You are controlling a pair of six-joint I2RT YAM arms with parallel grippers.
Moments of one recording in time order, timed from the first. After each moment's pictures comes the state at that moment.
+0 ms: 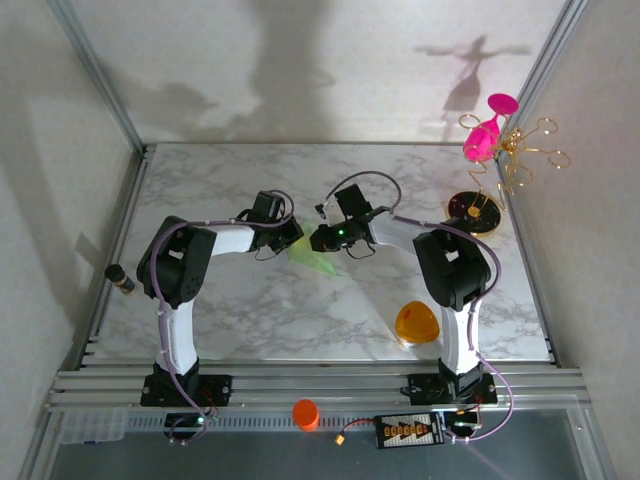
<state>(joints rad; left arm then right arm) -0.39 2.01 1.12 0.02 0.31 -0.94 0.59 2.03 1.32 -0.26 -0.58 0.31</state>
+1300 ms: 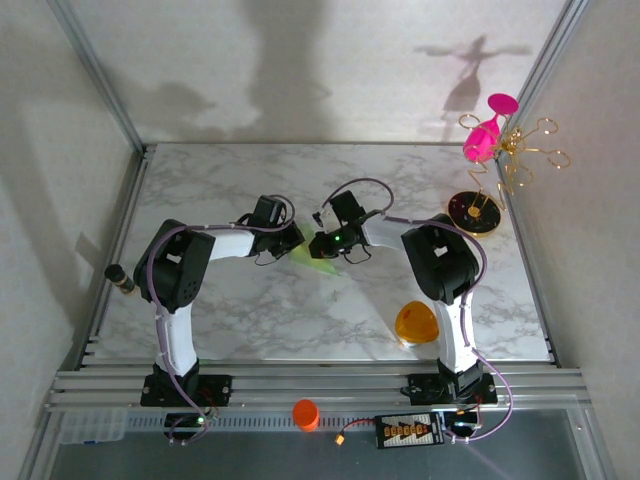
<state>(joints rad) -0.41 1.97 1.07 0.01 0.30 -0.96 0.59 2.10 1.32 -0.28 -0.56 0.29</state>
